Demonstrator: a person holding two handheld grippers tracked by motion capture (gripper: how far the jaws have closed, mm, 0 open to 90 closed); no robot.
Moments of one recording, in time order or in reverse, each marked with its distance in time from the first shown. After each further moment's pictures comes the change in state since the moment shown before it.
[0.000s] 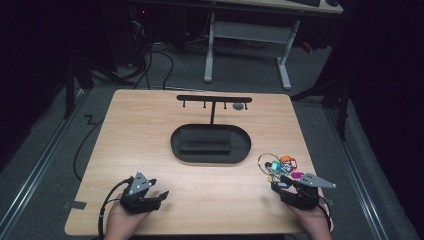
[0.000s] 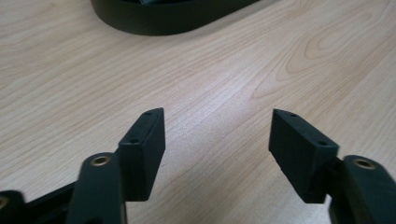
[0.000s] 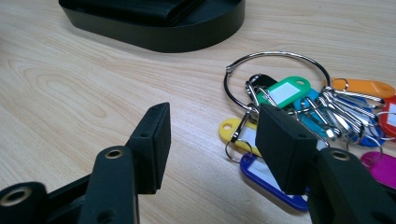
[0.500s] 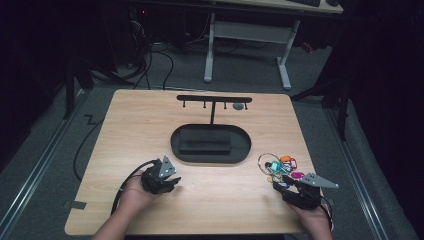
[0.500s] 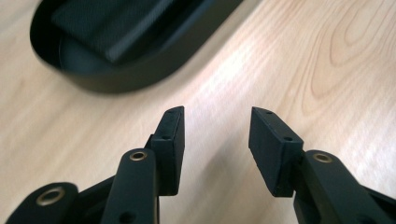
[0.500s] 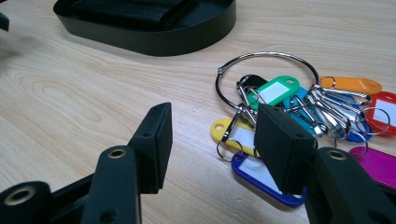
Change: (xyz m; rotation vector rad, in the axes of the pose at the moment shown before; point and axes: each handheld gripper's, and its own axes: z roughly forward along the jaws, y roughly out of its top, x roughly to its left) left arm -0.002 0.051 0.053 0.191 -0.014 0.261; right arm -0.004 -0.001 -0.003 -0.013 -0.012 0.029
